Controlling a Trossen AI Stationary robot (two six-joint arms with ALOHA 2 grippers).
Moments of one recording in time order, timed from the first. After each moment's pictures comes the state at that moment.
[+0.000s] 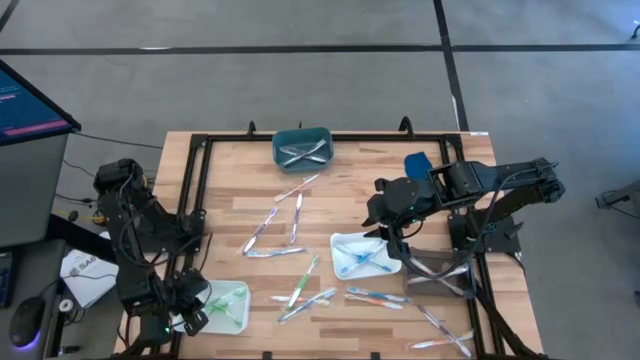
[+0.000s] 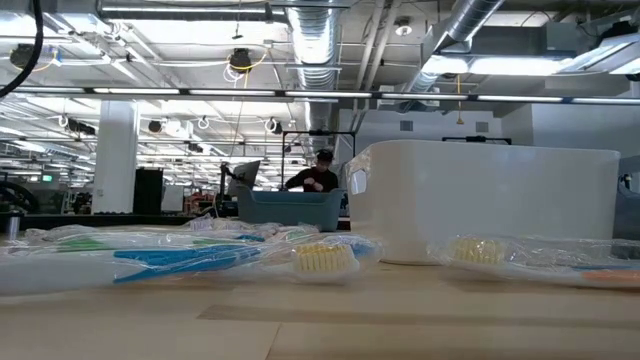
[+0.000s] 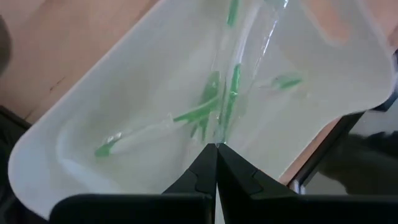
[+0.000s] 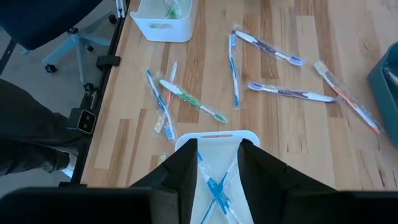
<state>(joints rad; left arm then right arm) -1.30 1.37 0.89 -0.91 -0.31 -2.02 0.24 1.43 1.63 -1.03 0.03 0.16</state>
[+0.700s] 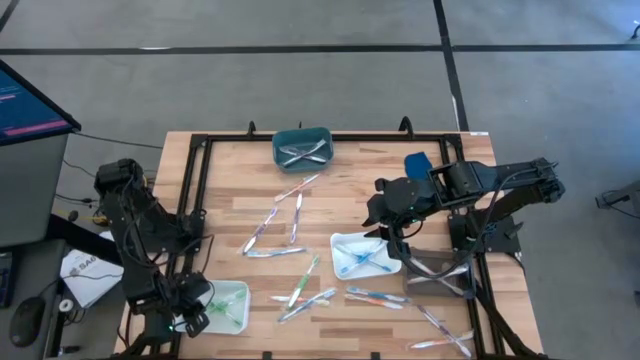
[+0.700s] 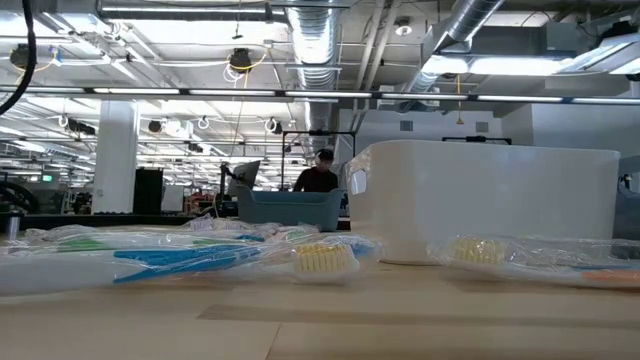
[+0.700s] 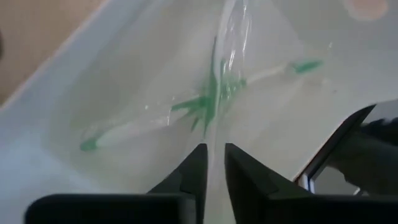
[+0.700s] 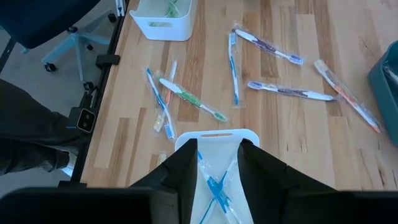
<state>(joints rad) -1.29 1.37 0.80 -0.78 -0.26 -2.00 0.24 1.43 1.63 -1.04 0.03 0.16</state>
